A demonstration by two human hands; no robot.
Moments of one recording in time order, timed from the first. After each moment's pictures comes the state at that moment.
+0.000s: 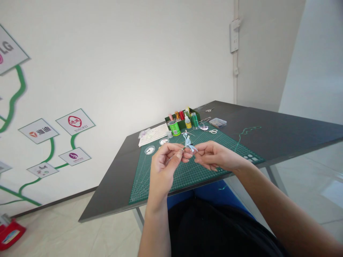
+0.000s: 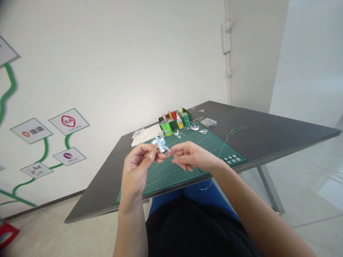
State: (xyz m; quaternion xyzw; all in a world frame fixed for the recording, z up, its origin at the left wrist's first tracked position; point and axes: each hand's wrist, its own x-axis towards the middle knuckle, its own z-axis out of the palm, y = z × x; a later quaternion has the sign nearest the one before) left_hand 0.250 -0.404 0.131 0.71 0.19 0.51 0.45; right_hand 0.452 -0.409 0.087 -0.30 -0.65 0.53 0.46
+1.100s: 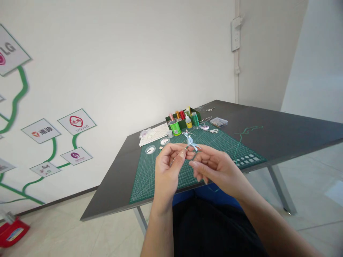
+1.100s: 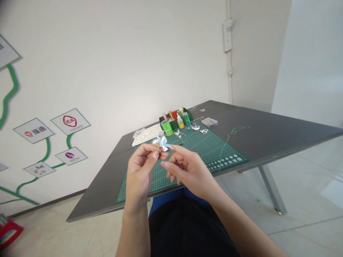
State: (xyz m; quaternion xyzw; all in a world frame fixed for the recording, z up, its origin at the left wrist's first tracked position) left_hand 0.260 -0.409 0.125 0.68 0.17 0.53 0.47; right_hand 0.400 -0.461 0.097 -0.35 -0.59 0.37 0.62
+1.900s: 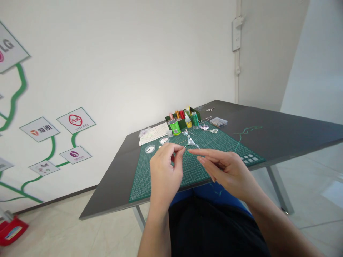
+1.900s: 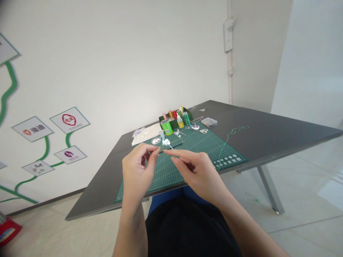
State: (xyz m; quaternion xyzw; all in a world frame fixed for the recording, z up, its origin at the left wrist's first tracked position) left_hand 0.250 -0.415 0.139 0.82 0.31 0.48 0.03; right_hand 0.413 -0.473 0.097 -0.45 -0.63 0.23 0.59
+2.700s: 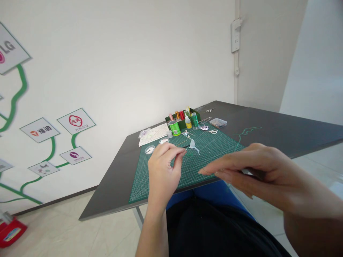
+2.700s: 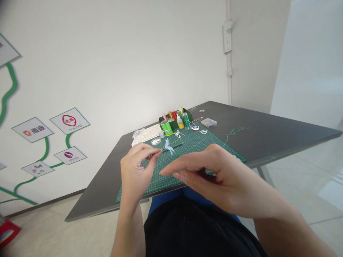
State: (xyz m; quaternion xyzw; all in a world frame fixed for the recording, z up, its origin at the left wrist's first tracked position) left_hand 0.246 -0.410 0.141 0.84 0.27 0.47 -0.02; right_hand 0.450 -0.510 0.141 -0.37 -0.76 0.18 0.50
